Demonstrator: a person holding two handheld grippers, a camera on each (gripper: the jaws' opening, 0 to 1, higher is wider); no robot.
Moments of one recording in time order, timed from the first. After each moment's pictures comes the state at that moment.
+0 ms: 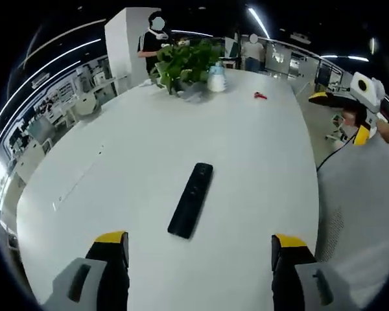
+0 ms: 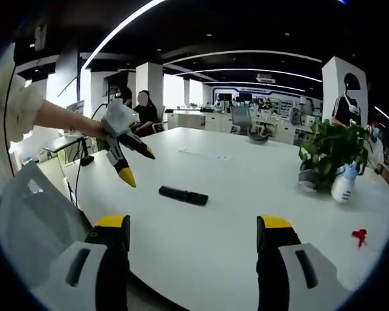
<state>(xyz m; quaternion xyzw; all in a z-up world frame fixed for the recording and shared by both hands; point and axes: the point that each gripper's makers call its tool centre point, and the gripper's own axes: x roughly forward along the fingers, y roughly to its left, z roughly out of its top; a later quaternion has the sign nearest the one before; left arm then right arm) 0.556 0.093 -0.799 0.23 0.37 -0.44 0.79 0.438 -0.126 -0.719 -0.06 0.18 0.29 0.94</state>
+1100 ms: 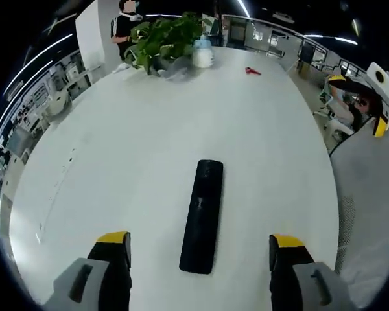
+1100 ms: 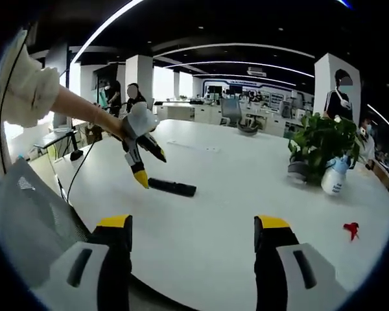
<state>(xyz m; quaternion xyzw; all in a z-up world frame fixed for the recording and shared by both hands) 0.604 0.056 -0.847 0.27 0.42 -0.48 0.72 0.443 -0.143 -0.730 -0.07 0.21 0.25 0.94</state>
